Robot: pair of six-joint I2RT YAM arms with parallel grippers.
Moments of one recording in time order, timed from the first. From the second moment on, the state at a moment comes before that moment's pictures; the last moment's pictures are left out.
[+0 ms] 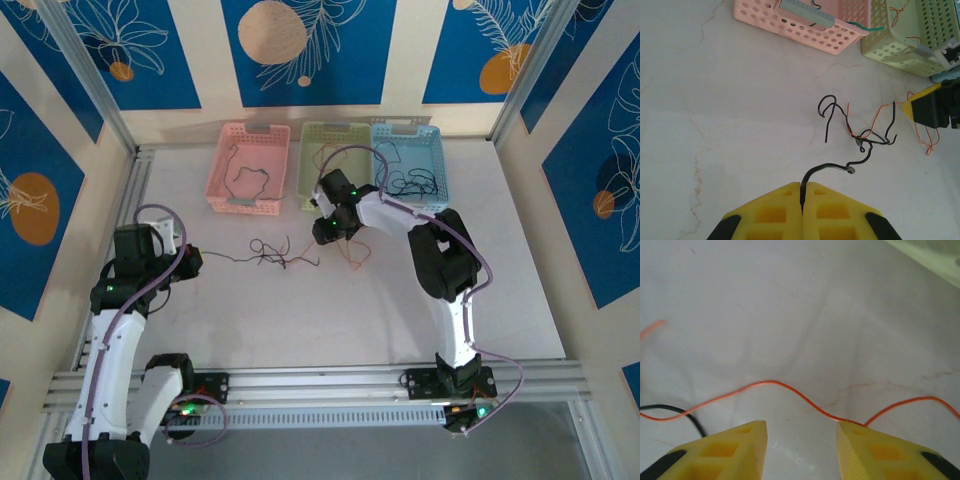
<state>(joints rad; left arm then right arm) 0.06 0.78 0.81 -0.81 0.34 -0.25 0.58 2.05 1.51 -0.66 -0.11 0.06</state>
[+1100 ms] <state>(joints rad) 0.06 0.78 0.81 -0.81 0.34 -0.25 0.58 2.09 1.53 -0.75 0.01 -0.01</state>
